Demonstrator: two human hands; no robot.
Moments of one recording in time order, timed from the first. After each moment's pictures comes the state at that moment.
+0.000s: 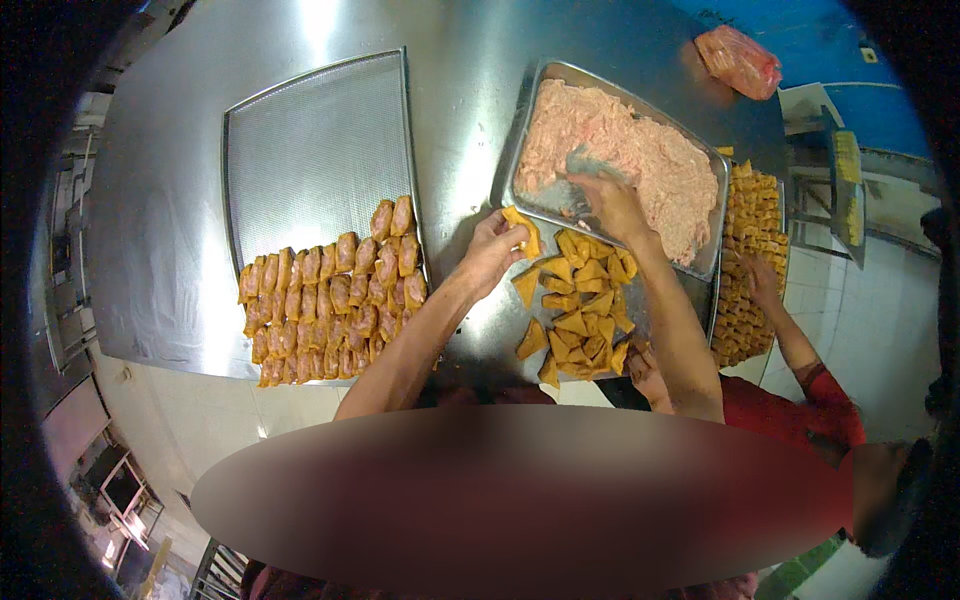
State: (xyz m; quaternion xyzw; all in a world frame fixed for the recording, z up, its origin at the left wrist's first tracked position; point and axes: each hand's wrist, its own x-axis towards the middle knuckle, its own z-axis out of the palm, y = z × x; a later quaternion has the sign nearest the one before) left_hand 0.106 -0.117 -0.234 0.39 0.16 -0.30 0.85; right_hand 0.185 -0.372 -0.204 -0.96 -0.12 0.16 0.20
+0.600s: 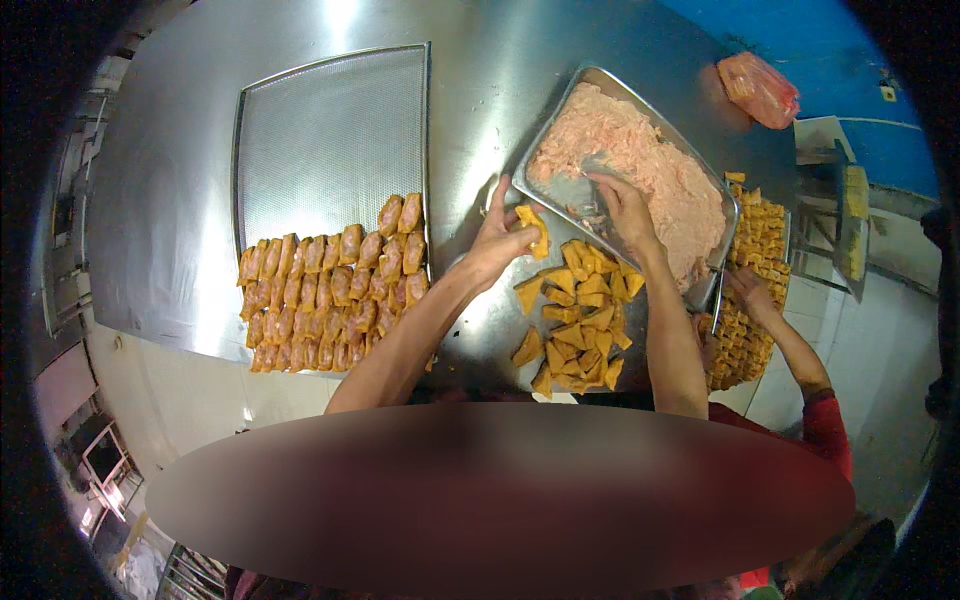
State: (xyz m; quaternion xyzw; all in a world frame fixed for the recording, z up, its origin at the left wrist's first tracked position) left_hand 0.124 -0.108 -0.228 0.47 0.13 -0.27 0.83; right_hand 0.208 -0.381 -0.220 -0.91 -0.01 0.17 0.37
